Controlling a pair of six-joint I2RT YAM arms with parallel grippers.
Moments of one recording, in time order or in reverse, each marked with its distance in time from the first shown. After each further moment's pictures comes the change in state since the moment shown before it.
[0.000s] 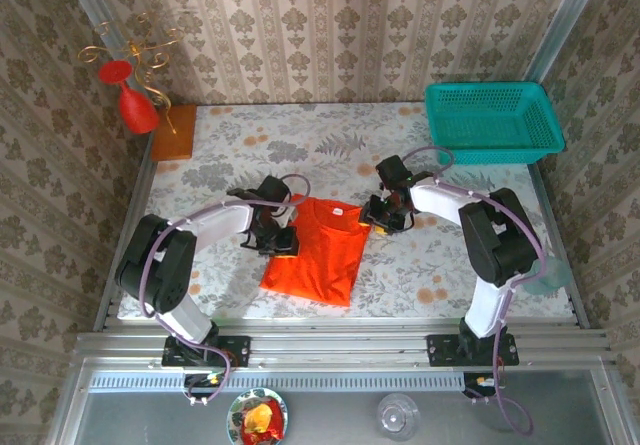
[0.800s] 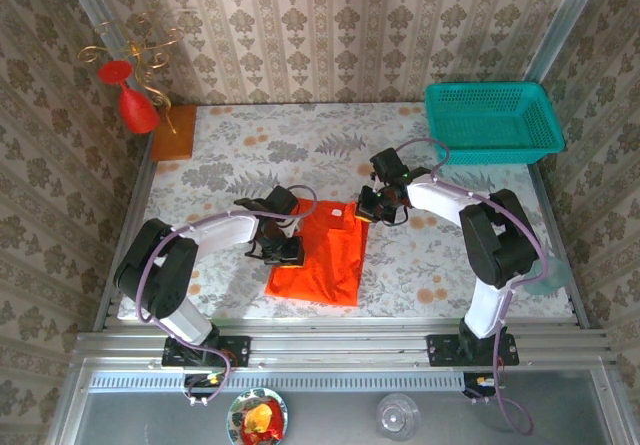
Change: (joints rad) left arm -0.080 -0.023 -0.056 0.045 0.000 -0.085; right arm 0.023 -0.013 0.053 0.060 -0.039 0.003
